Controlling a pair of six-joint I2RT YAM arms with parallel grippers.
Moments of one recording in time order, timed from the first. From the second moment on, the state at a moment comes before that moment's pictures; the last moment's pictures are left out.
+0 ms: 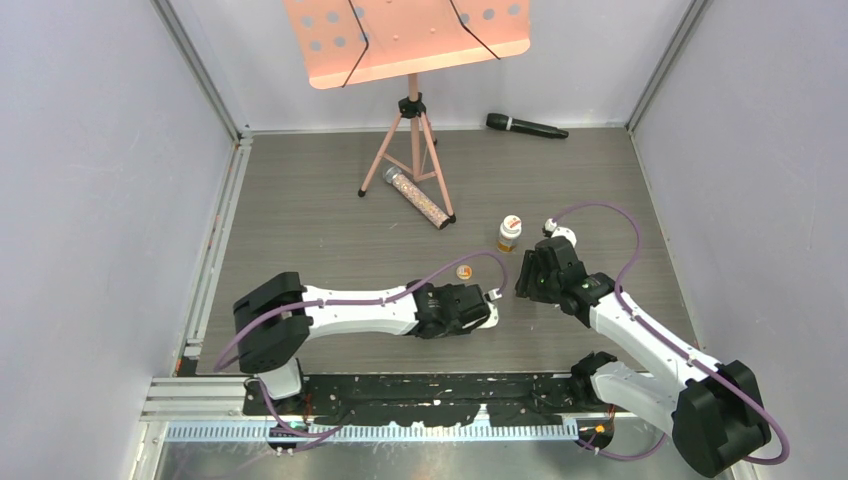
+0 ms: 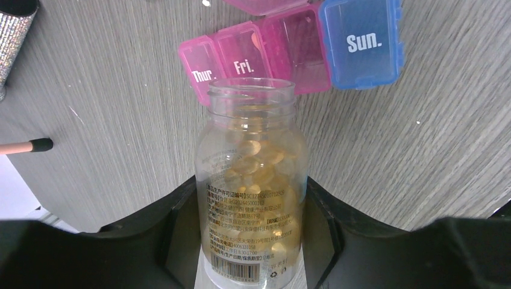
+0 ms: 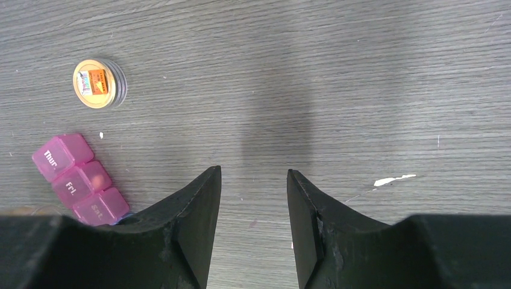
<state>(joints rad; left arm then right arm) -1.27 1.70 1.12 -0.63 -0.42 0.29 0.43 0.98 0.53 -0.43 0.14 0.55</state>
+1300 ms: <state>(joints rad) -1.31 1.81 1.26 -0.79 -0.46 0.28 0.40 0.98 0.51 -0.42 0.11 0.55</state>
